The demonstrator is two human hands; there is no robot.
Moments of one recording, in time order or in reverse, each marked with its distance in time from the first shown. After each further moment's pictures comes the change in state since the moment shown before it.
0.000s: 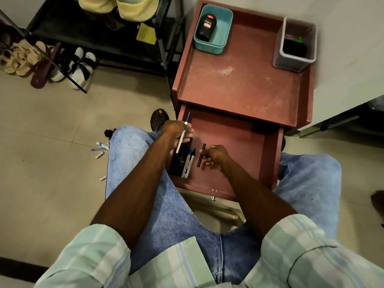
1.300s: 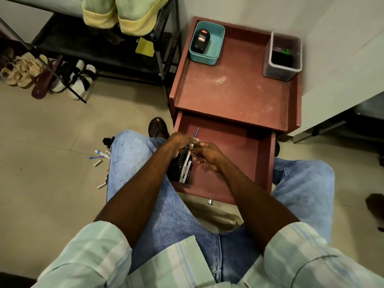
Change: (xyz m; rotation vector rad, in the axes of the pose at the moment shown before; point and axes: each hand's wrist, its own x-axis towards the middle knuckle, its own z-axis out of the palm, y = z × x) left_hand -0.008 -0.016 0.015 0.279 -0.032 0.020; right_hand -0.037 -0.026 0.002 0.080 -0.175 -0.221
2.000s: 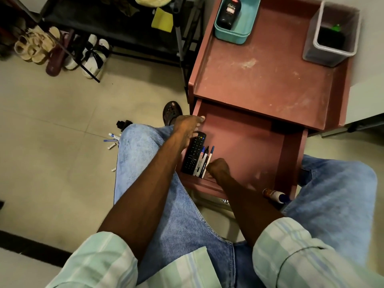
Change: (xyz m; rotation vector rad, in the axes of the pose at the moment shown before) left_hand 0.026 0.007 -0.027 -0.322 0.124 0.006; right_hand 0.063 0.105 0.024 -0.378 0.244 0.289
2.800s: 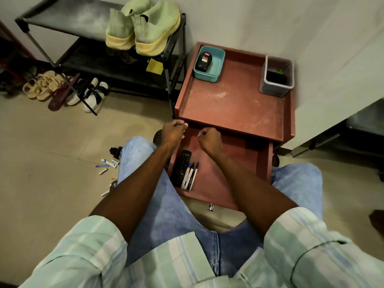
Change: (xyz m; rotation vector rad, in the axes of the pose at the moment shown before) left_hand -0.054 0.014 -0.001 -0.011 0.088 0.433; right_hand -0.107 -0.121 -0.088 -0.122 0.352 -0.645
